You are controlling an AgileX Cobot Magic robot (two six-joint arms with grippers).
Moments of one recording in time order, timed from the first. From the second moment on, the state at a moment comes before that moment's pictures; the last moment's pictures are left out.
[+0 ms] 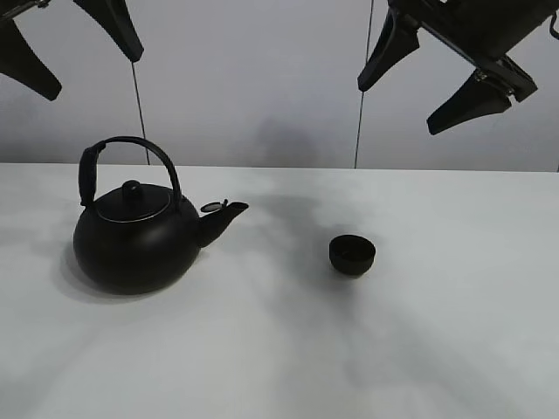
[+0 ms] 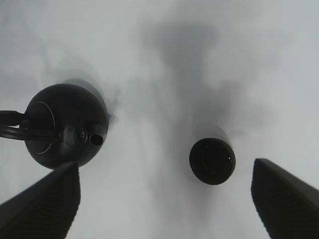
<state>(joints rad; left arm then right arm) -0.16 1.79 -1.60 -0.45 1.07 0.10 0.08 1.78 -1.42 0.62 0.87 -0.28</state>
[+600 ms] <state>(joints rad) -0.16 1.79 -1.60 -0.45 1.07 0.10 0.31 1.93 -1.42 0.15 0.83 -0.27</state>
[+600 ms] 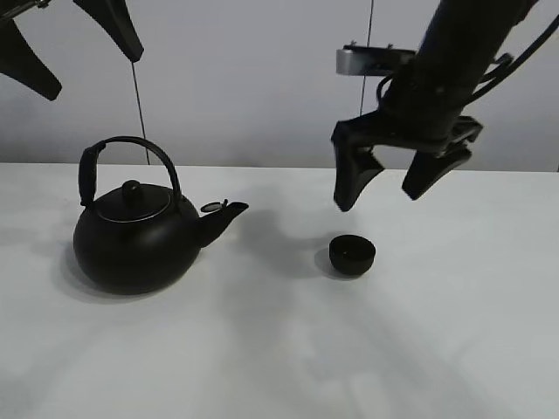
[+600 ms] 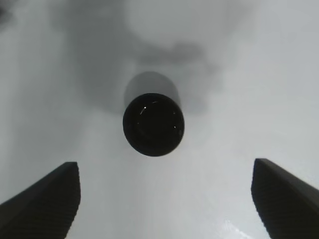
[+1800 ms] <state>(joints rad) -0.16 1.79 -1.60 -0.45 1.07 0.10 0.39 2.14 -1.42 0.00 0.64 -0.08</state>
